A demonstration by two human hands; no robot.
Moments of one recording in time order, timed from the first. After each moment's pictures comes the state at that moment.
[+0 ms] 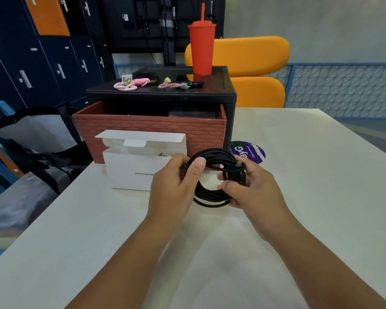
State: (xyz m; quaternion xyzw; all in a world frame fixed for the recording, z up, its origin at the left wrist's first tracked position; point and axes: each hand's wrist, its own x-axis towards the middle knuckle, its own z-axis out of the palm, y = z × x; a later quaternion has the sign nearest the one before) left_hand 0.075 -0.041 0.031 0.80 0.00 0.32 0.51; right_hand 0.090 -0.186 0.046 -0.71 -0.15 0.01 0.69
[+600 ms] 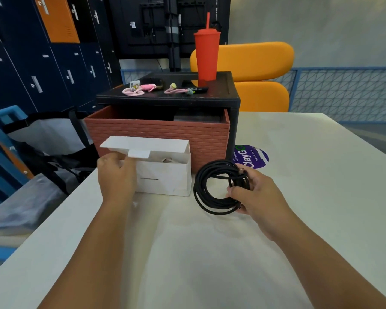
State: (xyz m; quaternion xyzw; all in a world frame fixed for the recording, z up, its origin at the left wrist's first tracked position) left_hand 0.090 0.057 0.032 0.75 0.28 0.35 0.48; right_hand 0.100 -0.190 0.037 -0.74 -0.13 0.06 0.66
